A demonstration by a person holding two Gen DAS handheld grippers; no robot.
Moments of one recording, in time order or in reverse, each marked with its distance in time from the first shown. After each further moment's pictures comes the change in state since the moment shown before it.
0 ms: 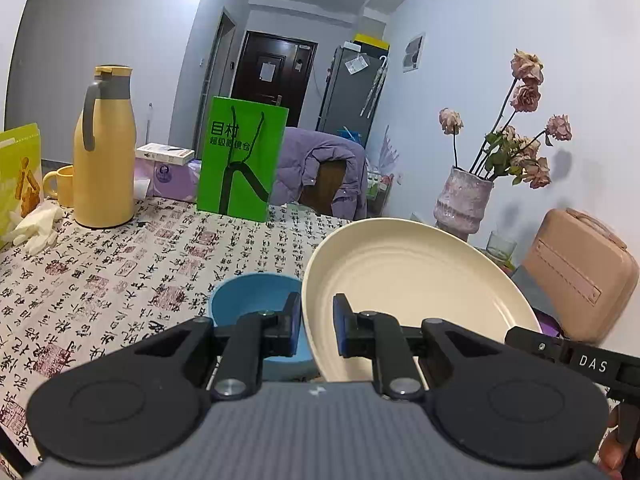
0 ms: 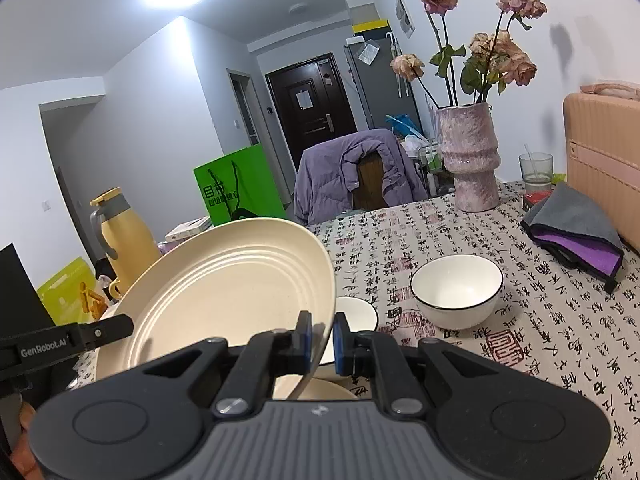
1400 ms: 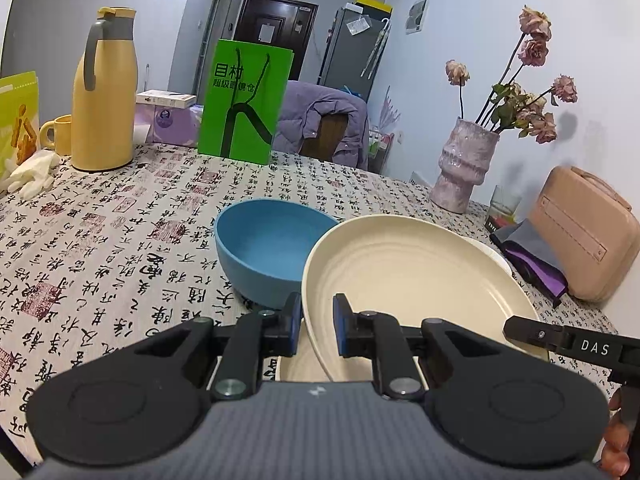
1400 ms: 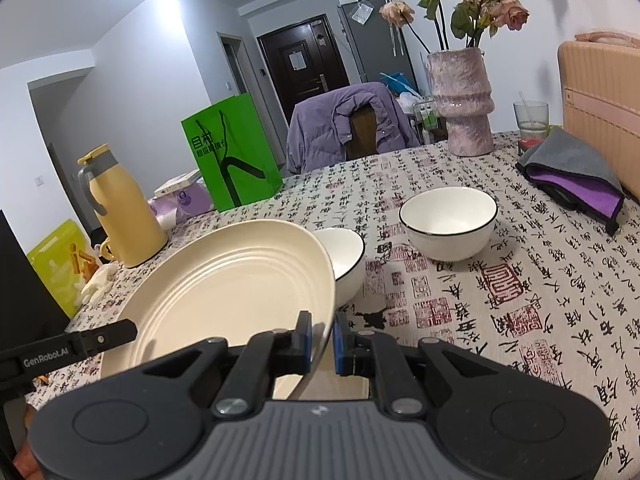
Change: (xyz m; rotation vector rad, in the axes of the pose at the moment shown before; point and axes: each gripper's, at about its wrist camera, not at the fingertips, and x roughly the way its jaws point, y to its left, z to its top) left arm 0.014 0.017 -0.046 -0.011 0.120 -0.010; right arm 0.015 -0.014 -0.040 0.018 0.131 -0.012
